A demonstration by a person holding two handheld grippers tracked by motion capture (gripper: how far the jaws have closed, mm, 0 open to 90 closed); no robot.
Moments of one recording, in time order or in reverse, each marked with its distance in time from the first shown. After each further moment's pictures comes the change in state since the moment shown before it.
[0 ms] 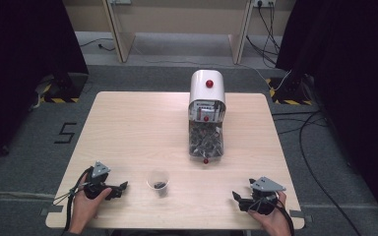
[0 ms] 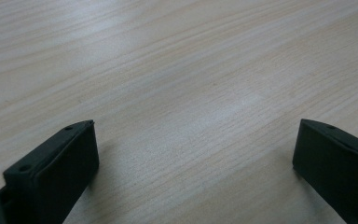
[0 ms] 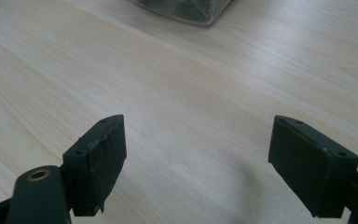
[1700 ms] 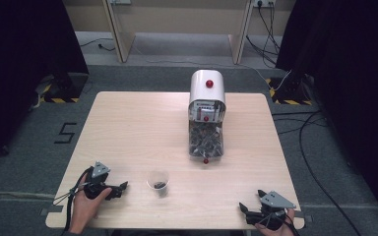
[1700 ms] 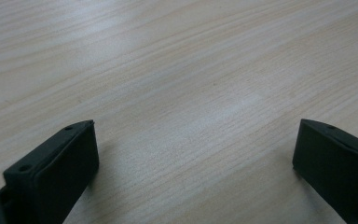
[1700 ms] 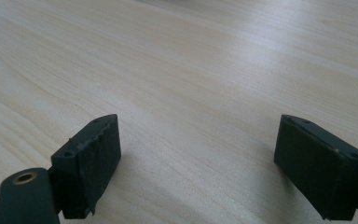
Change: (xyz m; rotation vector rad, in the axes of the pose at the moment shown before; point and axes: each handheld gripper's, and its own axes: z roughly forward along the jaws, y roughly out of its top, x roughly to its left) left arm 0.000 0.000 0.000 0.000 0.000 0.000; right arm 0.002 -0.042 -0.018 -0.036 -0.033 0.037
